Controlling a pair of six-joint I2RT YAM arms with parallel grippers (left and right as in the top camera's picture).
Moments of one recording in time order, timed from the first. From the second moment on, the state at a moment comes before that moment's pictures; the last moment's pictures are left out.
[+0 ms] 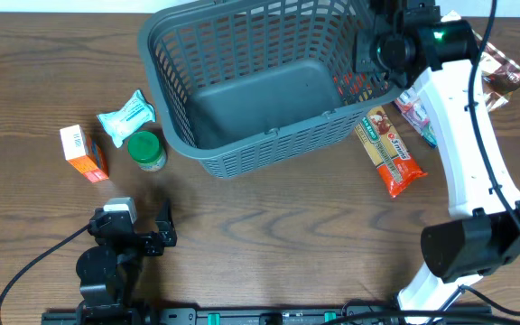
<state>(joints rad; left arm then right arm) 0.06 0.01 0.14 -0.49 0.16 -0.14 0.18 1.88 1.99 -1.11 0.03 0.15</state>
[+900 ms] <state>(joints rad) 0.06 0.01 0.14 -0.49 0.16 -0.14 0.27 1.88 2.01 -1.56 0.02 0.18</state>
